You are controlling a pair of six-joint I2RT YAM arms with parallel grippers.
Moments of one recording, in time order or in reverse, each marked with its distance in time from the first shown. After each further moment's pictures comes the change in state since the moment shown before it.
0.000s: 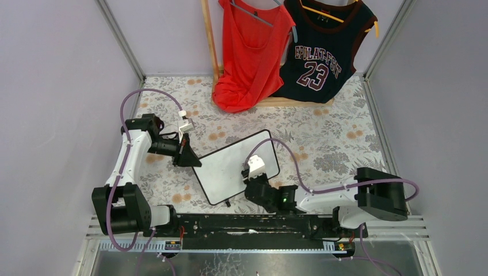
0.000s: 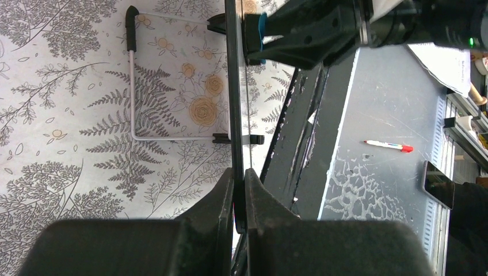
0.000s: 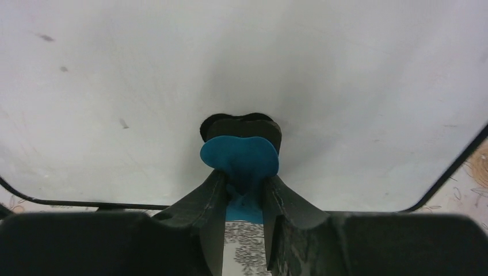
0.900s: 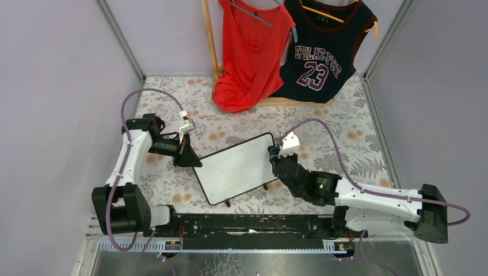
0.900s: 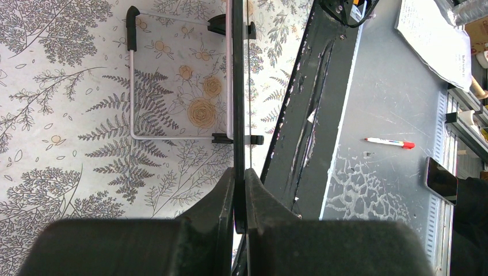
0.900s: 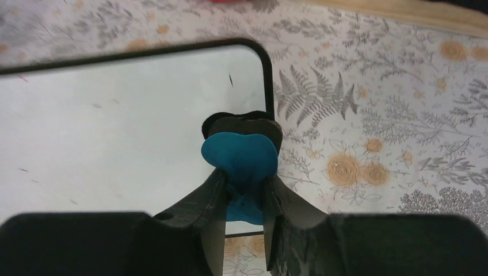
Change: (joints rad) left arm -0.016 0.001 0.000 -0.001 0.011 0.016; right arm -0.190 -0.473 -0.026 -0.315 0.019 -0.033
